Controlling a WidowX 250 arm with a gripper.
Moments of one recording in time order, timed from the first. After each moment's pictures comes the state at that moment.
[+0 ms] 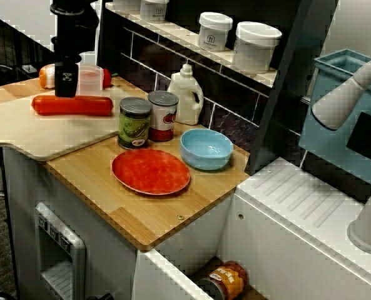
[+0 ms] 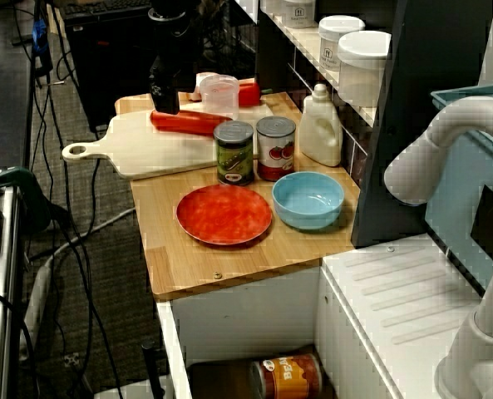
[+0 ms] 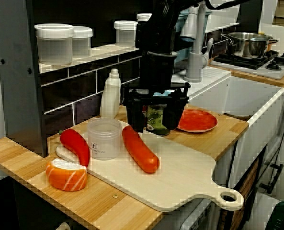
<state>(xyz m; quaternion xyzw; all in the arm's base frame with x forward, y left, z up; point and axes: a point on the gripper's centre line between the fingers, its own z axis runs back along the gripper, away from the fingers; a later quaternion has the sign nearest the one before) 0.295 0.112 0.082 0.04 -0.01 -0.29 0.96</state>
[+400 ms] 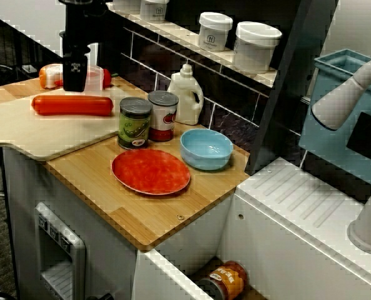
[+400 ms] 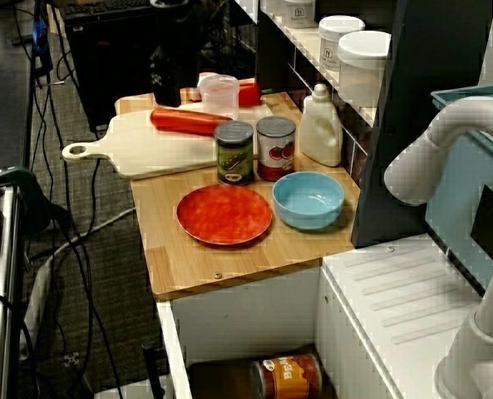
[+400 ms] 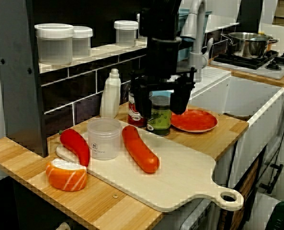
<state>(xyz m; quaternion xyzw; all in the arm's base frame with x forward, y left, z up) 0.294 0.096 0.102 0.01 -0.02 -0.30 0.95</state>
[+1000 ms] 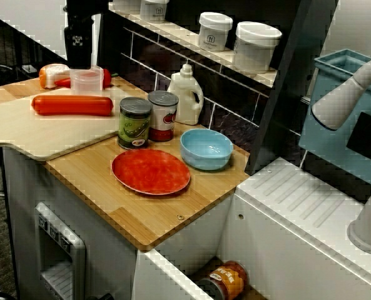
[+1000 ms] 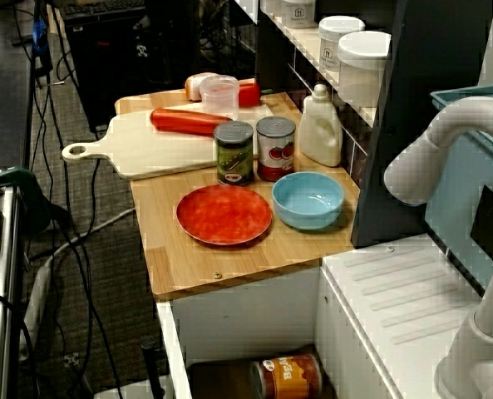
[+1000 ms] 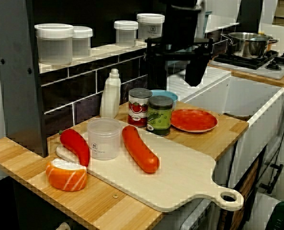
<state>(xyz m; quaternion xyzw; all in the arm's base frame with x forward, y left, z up) 0.287 0.073 0.142 0.00 -0.06 -0.33 0.94</state>
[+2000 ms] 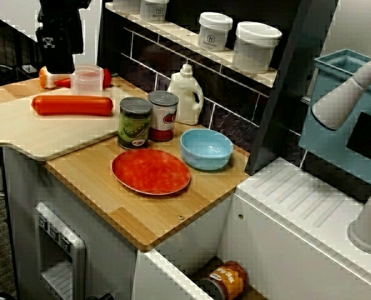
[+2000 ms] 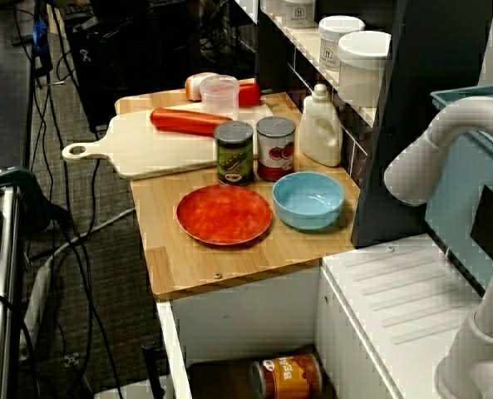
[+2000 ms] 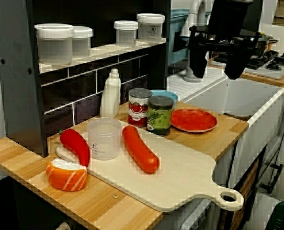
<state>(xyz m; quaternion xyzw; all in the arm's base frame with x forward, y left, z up) 0.242 0.039 0.156 0.00 -0.12 -0.39 0.91</state>
